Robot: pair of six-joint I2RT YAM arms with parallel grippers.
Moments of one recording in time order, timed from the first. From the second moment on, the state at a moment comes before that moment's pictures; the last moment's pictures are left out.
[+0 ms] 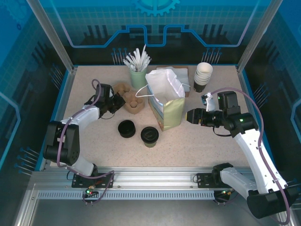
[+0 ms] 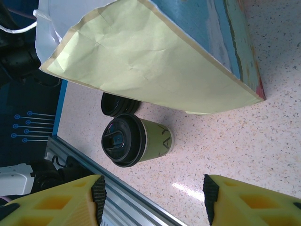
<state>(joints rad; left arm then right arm) -0.12 1.56 0.92 -0.14 0.31 -0.83 0.20 0.96 1.05 -0.94 -0.59 0.40</state>
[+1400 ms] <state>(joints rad) -0.05 1.22 0.89 -0.17 0.41 -0.84 0.20 0.92 1.11 -0.93 -0.62 0.41</state>
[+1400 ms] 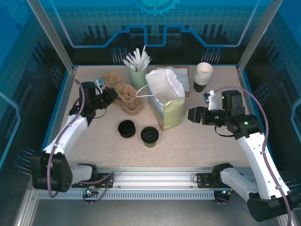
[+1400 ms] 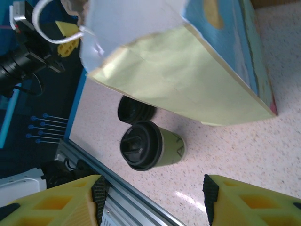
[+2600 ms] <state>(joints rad) -0.32 0.98 1.24 -0.25 0.83 -0.72 0.35 1.18 1.59 -0.72 -1.01 0.33</state>
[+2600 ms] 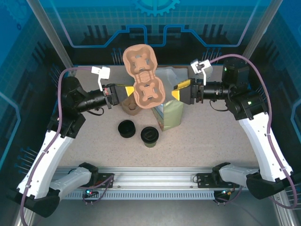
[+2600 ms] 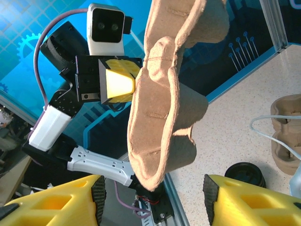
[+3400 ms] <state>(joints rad) -0.42 1.04 1.24 -0.20 0.84 -0.72 0.38 1.21 1.60 -0.76 -1.03 0.28</state>
